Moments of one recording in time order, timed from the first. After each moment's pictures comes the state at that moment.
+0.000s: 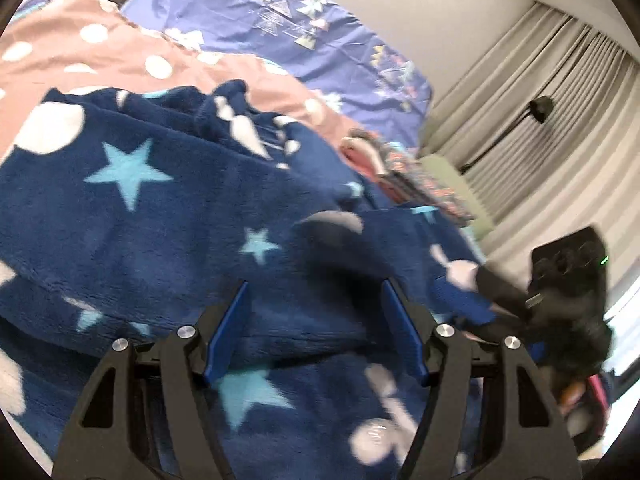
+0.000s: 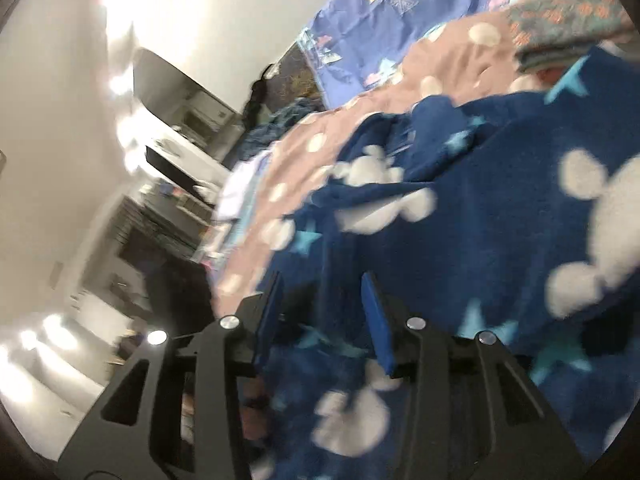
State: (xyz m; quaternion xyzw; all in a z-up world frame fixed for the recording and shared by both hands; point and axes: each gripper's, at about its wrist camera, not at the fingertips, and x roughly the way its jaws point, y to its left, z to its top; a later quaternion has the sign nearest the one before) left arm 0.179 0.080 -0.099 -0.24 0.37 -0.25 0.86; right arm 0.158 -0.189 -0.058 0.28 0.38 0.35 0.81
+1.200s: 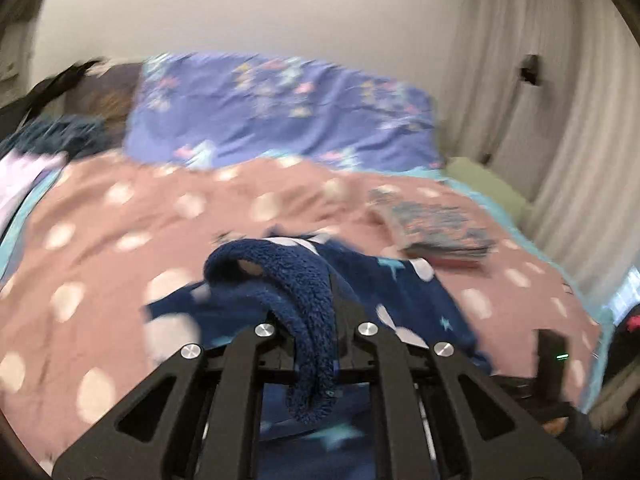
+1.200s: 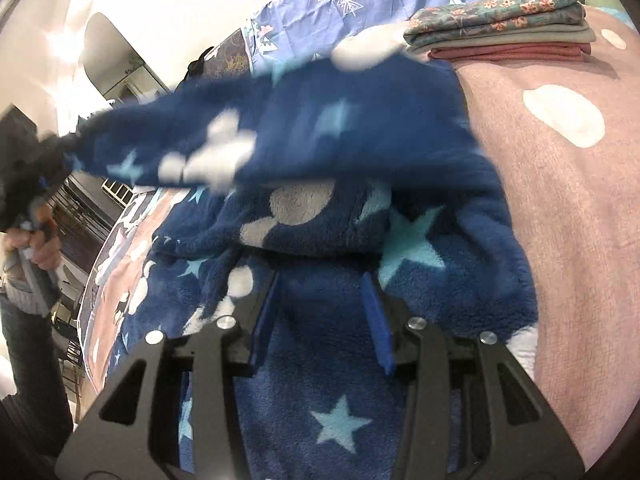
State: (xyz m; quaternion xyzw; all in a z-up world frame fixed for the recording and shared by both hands) left arm 0.181 0.125 0.034 -0.06 0.32 -0.16 0.93; right arm 0.114 -0.234 -0.116 0.19 0.41 0.25 0.86
